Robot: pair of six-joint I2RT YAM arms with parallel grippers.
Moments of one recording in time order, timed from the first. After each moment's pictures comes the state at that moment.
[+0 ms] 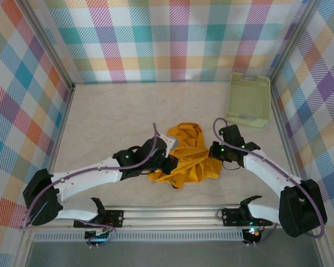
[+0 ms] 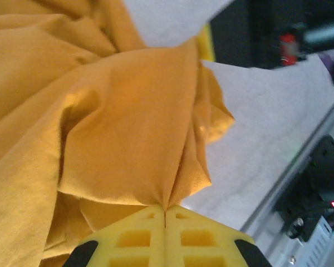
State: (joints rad) left arm -1.02 1.30 0.90 -0.32 0.07 -0.51; right arm 0.36 1.19 0.67 -0.48 -0.18 0.61
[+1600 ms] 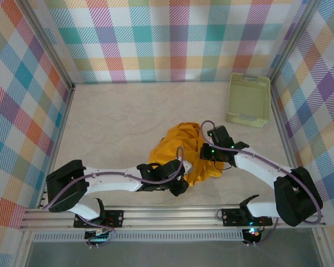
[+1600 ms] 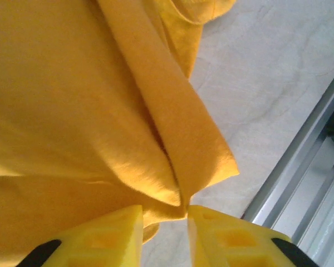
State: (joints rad) left arm -1.20 1.49 0.82 -0.24 0.00 -0.47; right arm 0.50 1.30 0.69 -0.38 -0.13 0.59
